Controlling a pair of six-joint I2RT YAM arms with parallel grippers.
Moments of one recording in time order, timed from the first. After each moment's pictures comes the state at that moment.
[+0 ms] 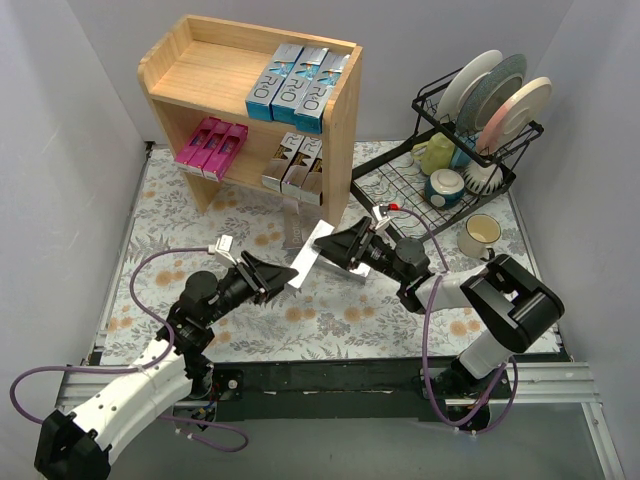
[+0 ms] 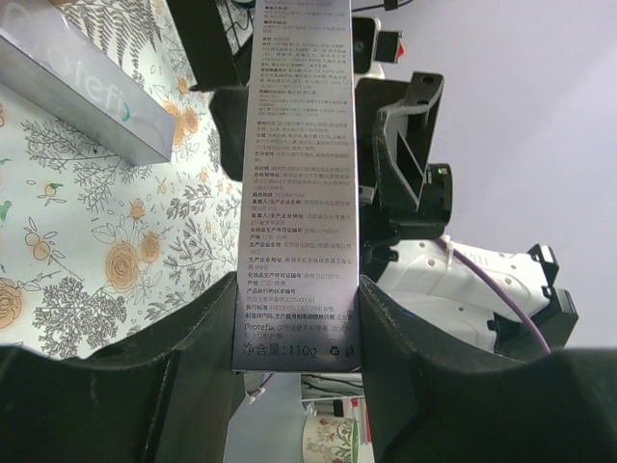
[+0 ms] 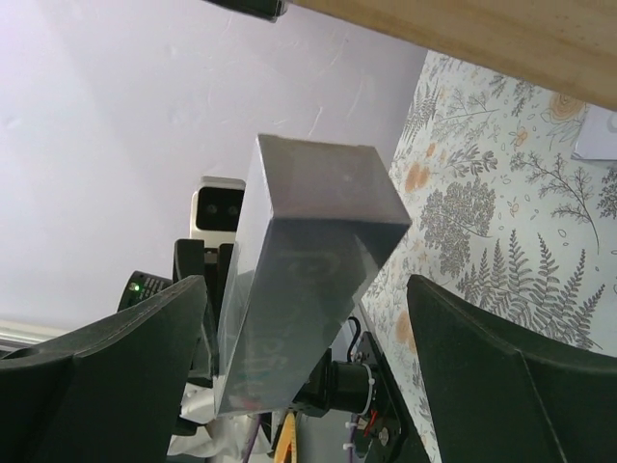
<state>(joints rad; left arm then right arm) -0.57 0.57 0.25 0.24 0.29 -1.32 0.69 1.58 0.45 1.24 -0.38 1.35</state>
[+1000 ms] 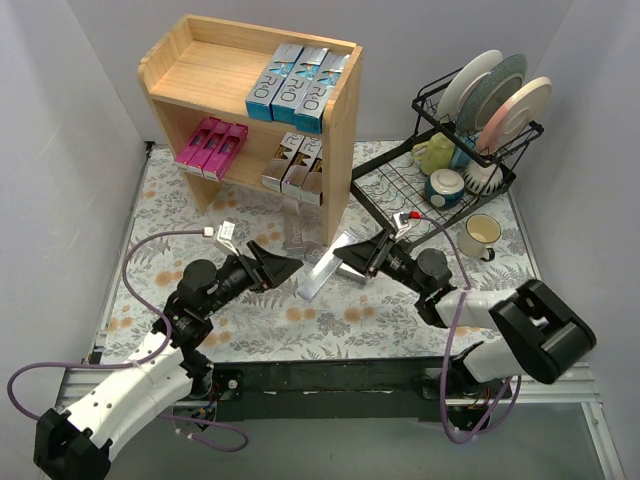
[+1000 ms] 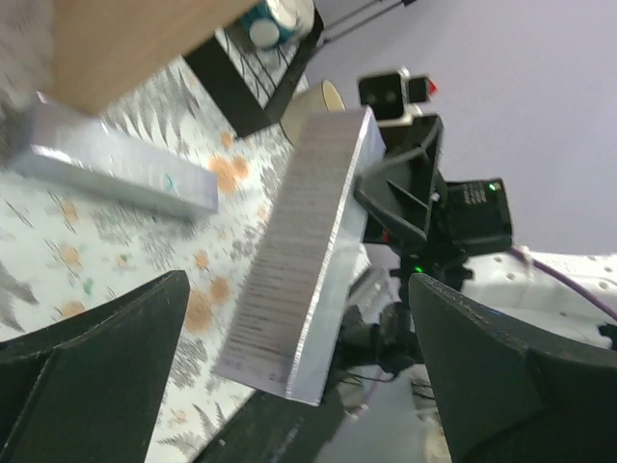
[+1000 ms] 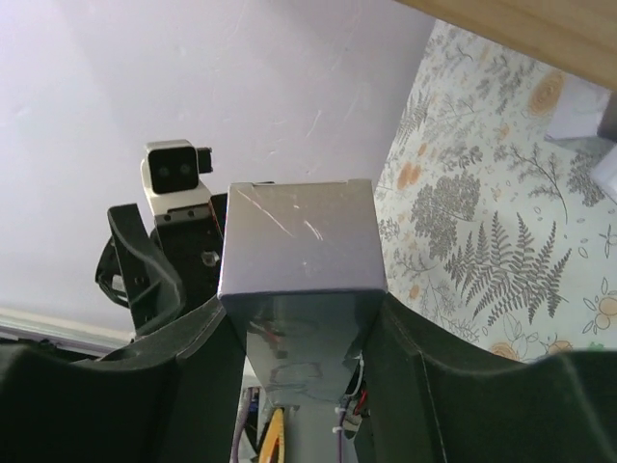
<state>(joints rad) -0.57 0.64 0.35 0.19 0.28 -1.04 0.65 1.43 0.33 1.22 -0.40 1.33</state>
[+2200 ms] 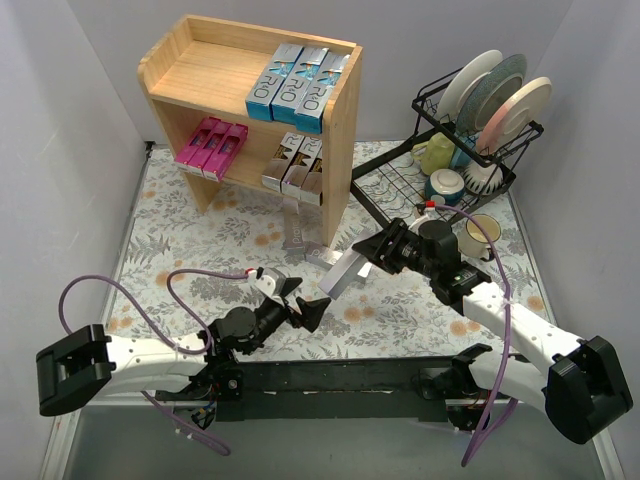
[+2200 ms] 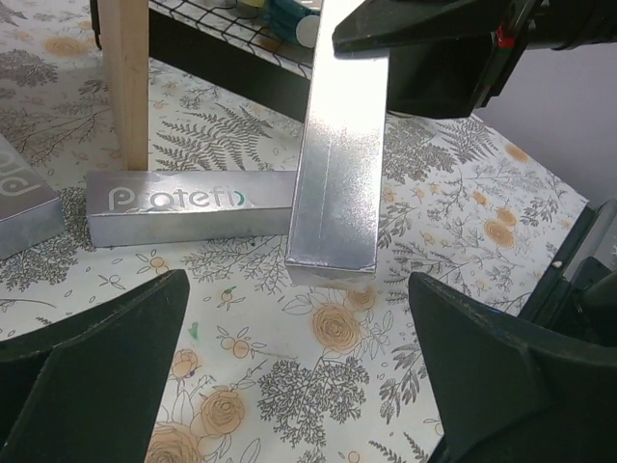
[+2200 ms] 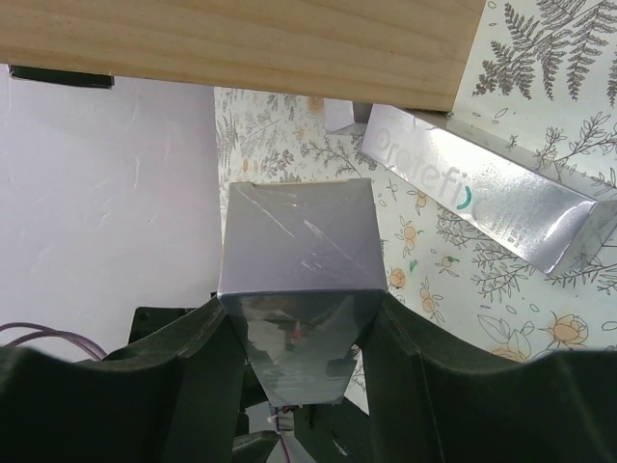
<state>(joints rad) -1.18 0.92 0.12 0.81 -0.42 -0.31 0.56 1.04 0.57 0.08 -0.25 1.11</state>
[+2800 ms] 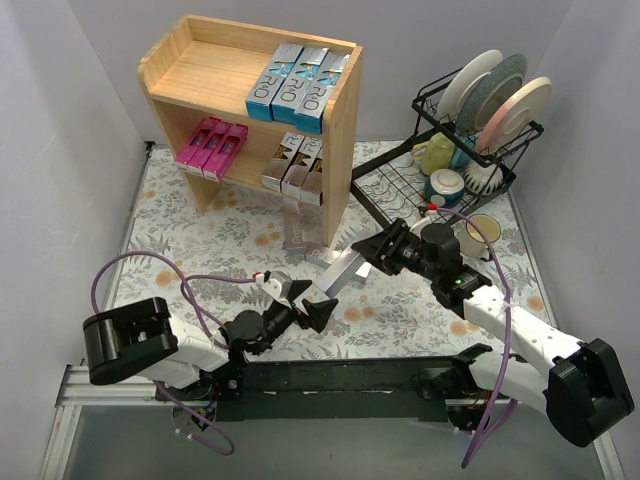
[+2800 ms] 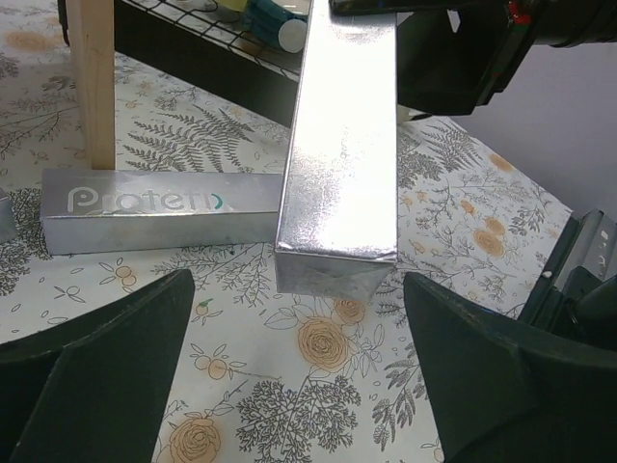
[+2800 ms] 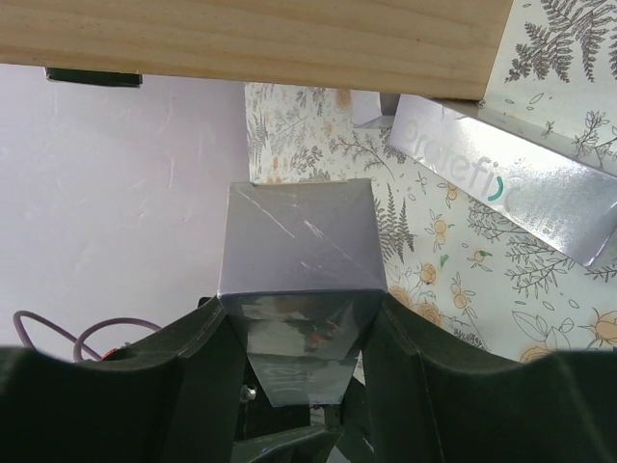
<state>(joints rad) -1.18 1.32 0.08 1.33 -0.40 -0.33 0.55 1.03 0.54 0.14 -0.28 1.19</state>
